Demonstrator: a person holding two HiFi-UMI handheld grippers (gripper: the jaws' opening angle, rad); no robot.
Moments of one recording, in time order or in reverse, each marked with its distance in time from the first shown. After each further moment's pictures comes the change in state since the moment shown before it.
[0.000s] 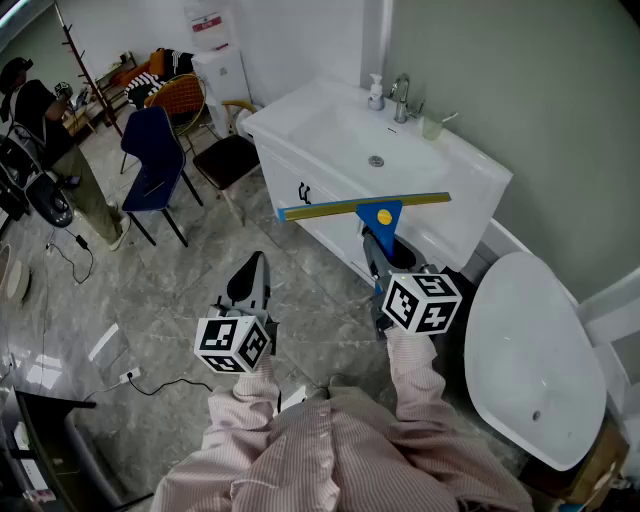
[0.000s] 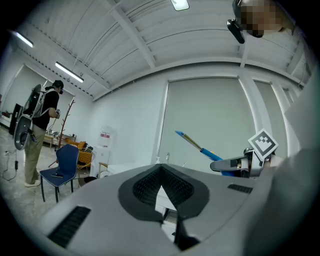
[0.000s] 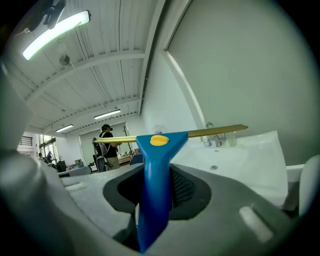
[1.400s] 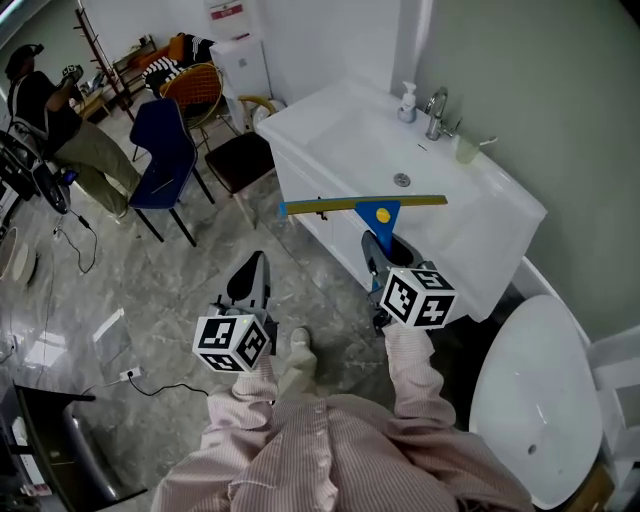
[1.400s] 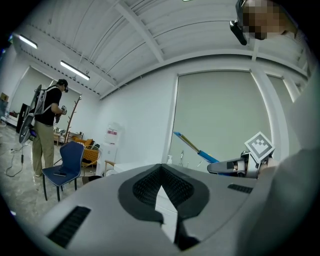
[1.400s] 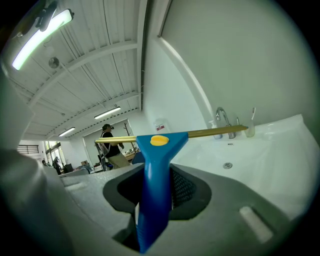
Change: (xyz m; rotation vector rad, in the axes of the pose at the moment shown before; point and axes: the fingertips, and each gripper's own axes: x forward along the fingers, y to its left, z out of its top) left arm 0.106 0.073 -0.010 -0.027 0.022 0.080; right arm 0.147 -0.043 0.005 0.060 0.068 0.066
